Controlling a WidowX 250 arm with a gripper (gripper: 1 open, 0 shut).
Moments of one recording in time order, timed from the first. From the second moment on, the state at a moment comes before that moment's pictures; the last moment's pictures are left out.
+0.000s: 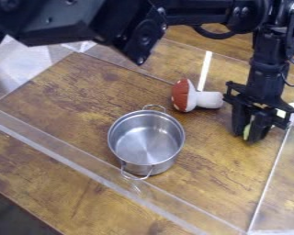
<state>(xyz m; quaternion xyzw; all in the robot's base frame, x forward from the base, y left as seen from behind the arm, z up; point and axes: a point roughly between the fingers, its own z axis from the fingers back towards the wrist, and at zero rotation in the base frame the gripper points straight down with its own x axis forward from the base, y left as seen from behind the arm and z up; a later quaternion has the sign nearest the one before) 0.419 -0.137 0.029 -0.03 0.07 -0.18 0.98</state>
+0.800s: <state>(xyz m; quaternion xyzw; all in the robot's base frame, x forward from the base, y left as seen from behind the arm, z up) 0.409 -0.135 0.029 -0.04 0.08 -0.16 0.98</state>
